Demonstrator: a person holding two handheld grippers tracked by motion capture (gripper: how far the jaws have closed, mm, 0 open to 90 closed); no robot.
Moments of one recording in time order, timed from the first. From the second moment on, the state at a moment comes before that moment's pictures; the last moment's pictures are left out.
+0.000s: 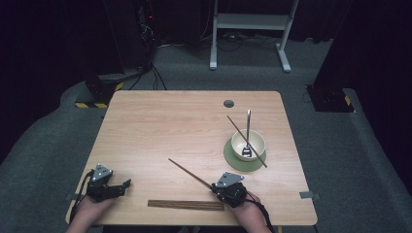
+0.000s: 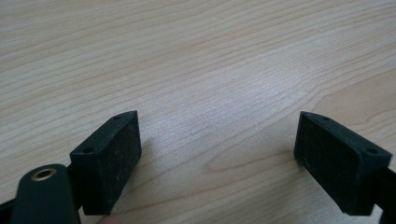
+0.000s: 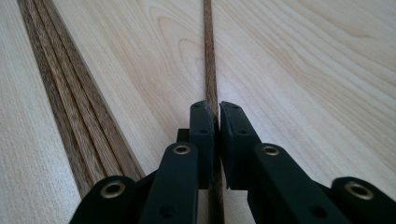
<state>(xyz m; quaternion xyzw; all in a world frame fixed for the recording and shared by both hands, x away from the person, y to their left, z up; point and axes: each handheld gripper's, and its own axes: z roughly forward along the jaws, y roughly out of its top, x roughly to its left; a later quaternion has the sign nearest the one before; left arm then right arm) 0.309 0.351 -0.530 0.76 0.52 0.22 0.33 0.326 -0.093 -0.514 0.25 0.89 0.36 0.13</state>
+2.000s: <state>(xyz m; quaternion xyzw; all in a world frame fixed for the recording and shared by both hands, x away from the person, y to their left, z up) 0.308 0.351 -0.530 0.76 0.52 0.22 0.33 0.360 -0.186 -0.462 0.43 0.77 0.39 0.28</state>
